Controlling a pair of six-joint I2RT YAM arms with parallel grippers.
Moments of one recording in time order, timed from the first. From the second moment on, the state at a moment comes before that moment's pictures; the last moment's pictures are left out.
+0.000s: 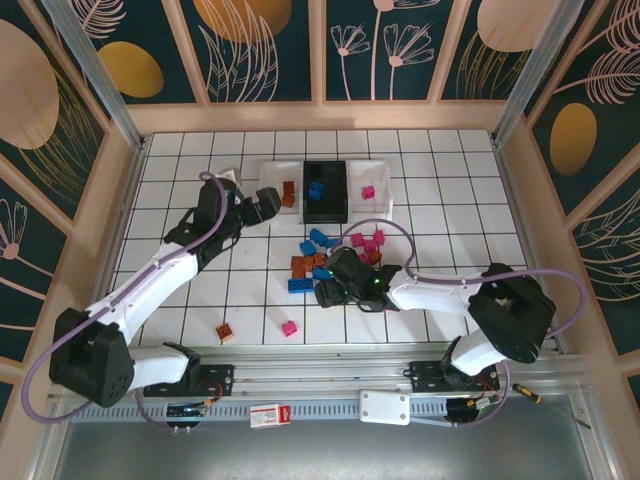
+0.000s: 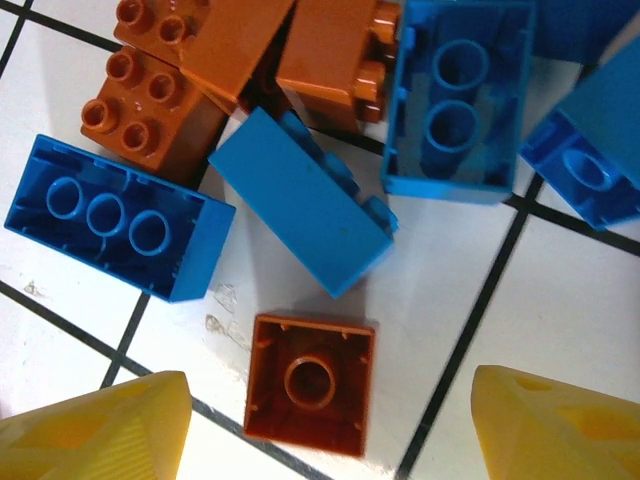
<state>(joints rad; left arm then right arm) -0.42 1.24 0.87 -0.20 0.00 -0.69 1.00 1.51 0.73 -0.21 0.11 0.52</state>
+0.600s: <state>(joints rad) -0.42 1.02 0.70 -0.27 -0.07 -0.71 1.00 1.58 0.75 -0.19 0.09 0.48</state>
